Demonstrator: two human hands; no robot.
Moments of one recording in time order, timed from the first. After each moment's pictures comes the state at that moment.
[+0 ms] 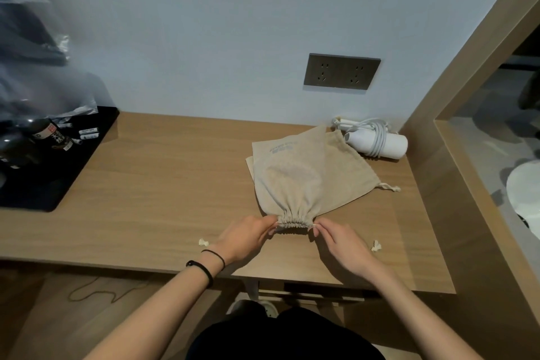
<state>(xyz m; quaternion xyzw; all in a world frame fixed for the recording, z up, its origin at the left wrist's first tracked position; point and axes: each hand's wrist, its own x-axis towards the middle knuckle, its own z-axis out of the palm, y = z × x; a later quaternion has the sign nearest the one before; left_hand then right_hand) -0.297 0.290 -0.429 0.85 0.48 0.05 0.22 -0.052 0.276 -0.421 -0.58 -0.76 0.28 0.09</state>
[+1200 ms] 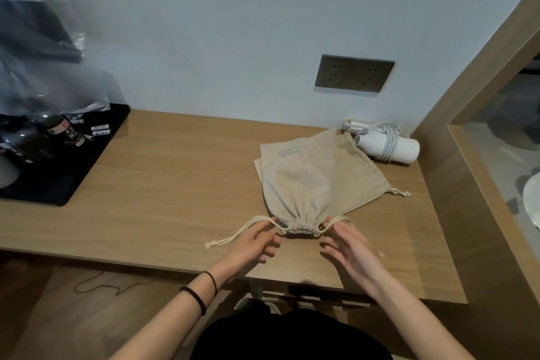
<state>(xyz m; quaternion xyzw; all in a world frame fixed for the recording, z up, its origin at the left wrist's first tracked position) -0.294 0.267 -0.435 0.42 0.56 0.27 0.66 -0.066 0.264 -0.414 -0.55 -0.20 0.69 0.42</state>
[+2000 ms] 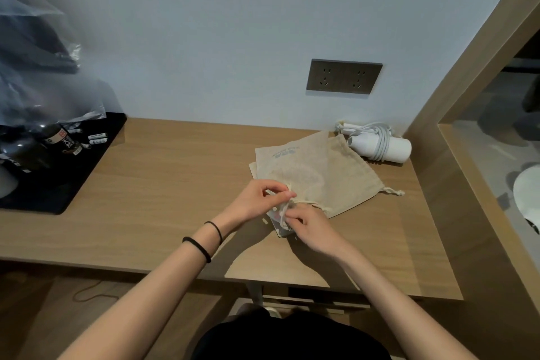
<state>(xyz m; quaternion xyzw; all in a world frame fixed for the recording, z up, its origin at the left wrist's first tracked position) -0.279 0.321 -0.353 0.63 0.51 0.29 0.51 -0.116 0.303 -0.399 -0.50 -0.75 0.39 0.19</state>
